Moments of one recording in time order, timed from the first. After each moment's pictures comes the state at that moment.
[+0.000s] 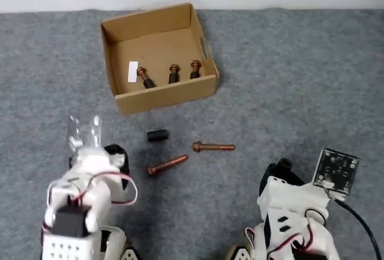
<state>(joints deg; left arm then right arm) 2.2 -75.7 65.1 72.5 16.4 3.2 -103.5 58.0 92.4 -14.2</state>
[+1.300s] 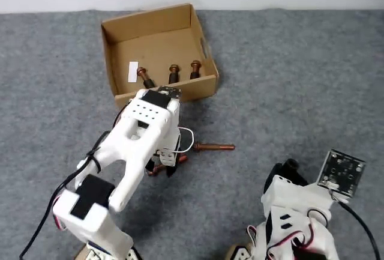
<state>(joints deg) 19.6 10.2 16.6 92.6 19.6 7.6 -103.6 59.3 92.0 -14.2</state>
